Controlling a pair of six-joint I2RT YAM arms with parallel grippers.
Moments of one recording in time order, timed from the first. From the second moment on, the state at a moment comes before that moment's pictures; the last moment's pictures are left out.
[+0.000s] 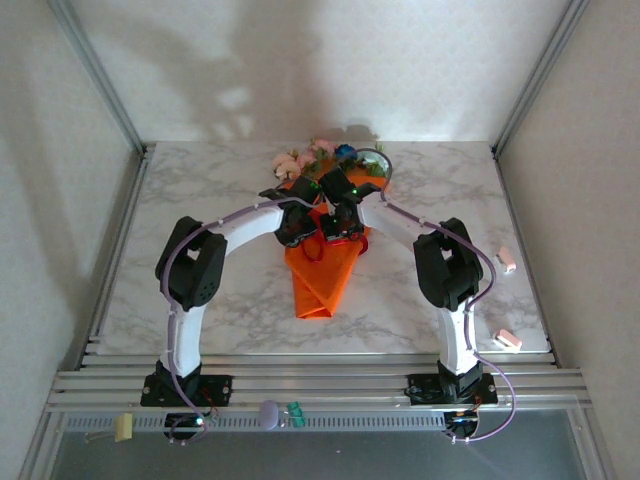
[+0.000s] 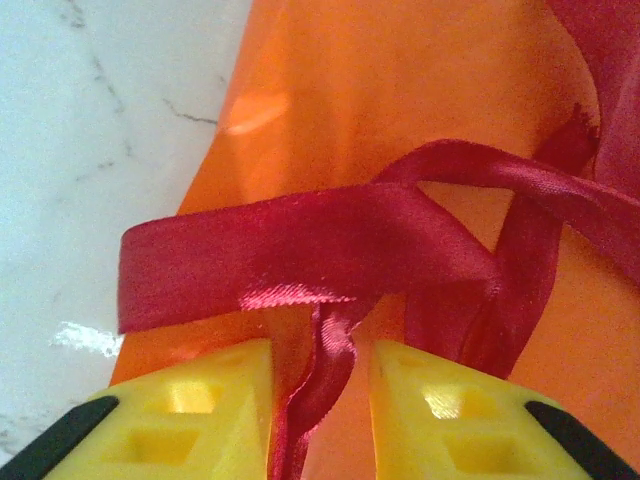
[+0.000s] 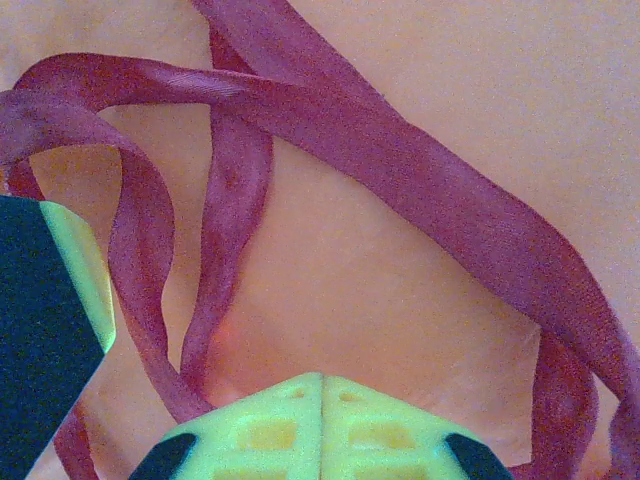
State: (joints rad) left arm -0.56 2.07 1.56 -0.72 -0.07 -1.08; right arm 0.64 2.05 1.62 -0.76 -0.01 0.28
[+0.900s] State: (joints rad) left arm -0.57 1.81 1.30 -0.68 0.05 -1.13; right arm 0.49 1.87 1.53 -0.73 0.00 0.47
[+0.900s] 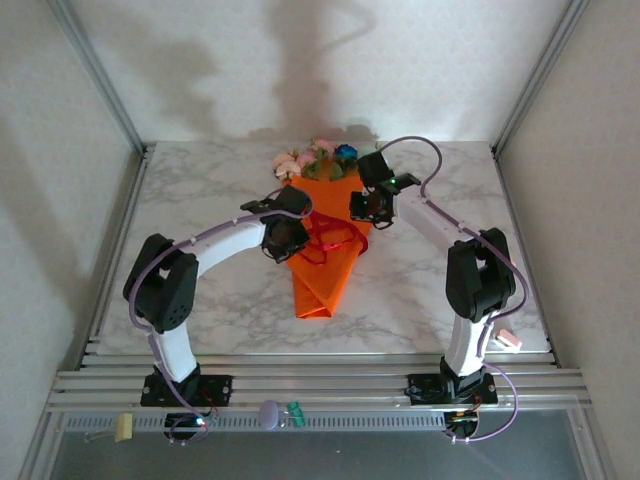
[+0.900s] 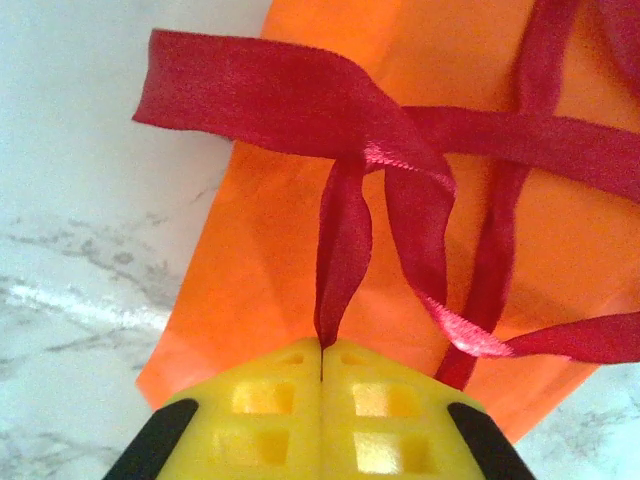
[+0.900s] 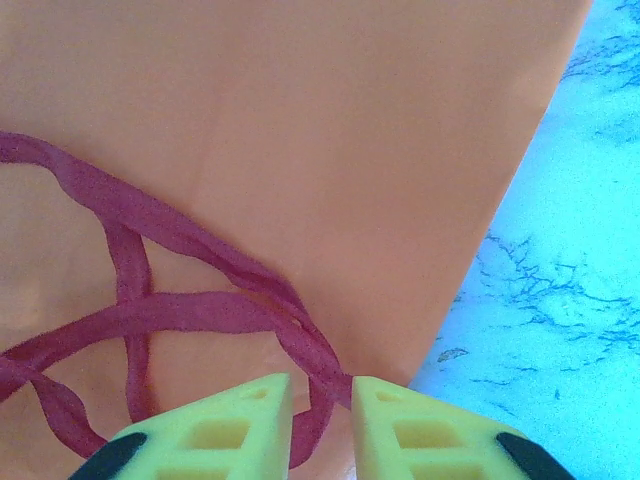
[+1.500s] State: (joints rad) left arm -0.57 1.65 1.11 -0.61 0.15 -1.21; right arm 0.57 2.18 1.82 -0.80 0.07 0.32
